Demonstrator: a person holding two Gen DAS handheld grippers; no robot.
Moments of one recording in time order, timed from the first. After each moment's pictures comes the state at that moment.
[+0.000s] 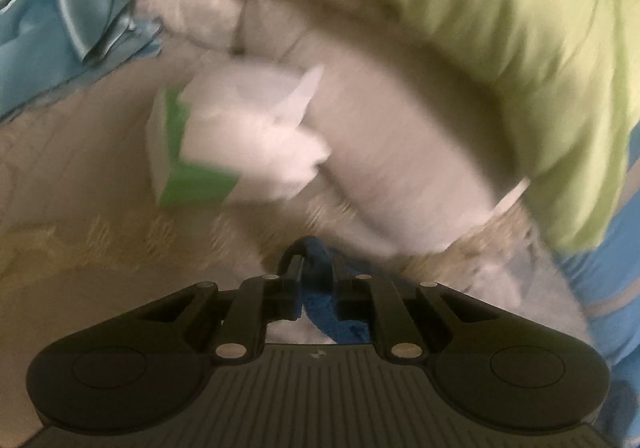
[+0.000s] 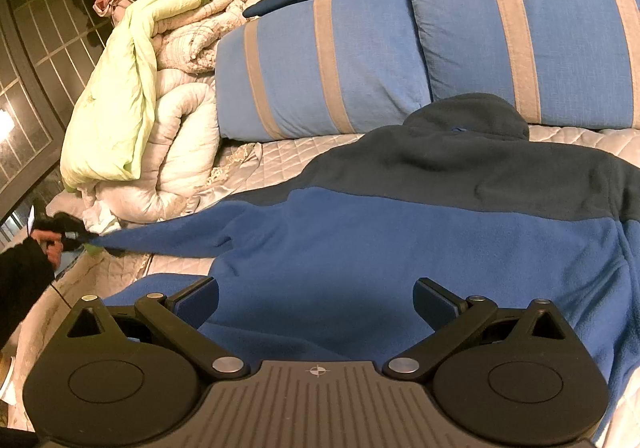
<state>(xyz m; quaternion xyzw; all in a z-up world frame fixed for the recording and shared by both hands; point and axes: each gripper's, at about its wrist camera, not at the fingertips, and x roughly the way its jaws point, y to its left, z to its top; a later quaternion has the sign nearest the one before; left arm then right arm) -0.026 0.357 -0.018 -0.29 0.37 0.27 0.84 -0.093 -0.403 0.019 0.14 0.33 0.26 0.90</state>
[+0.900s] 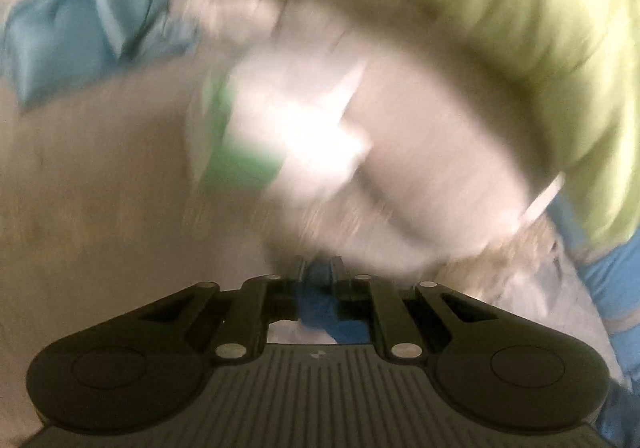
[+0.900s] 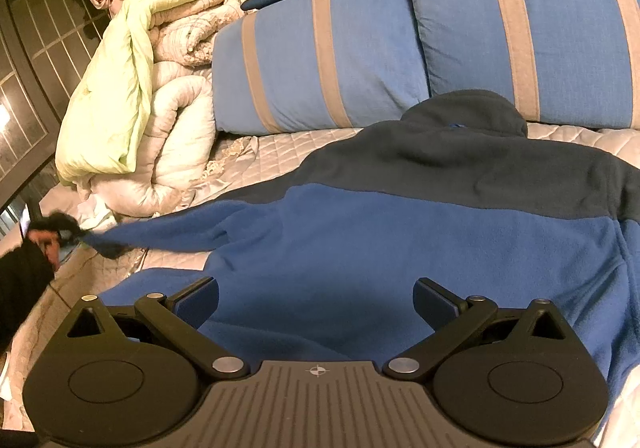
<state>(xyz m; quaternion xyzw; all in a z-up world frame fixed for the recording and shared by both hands) -0.030 0.348 0.008 -0.23 0.29 0.34 0.86 -0.091 -0.402 0.019 0.13 0.34 0.26 0.90</state>
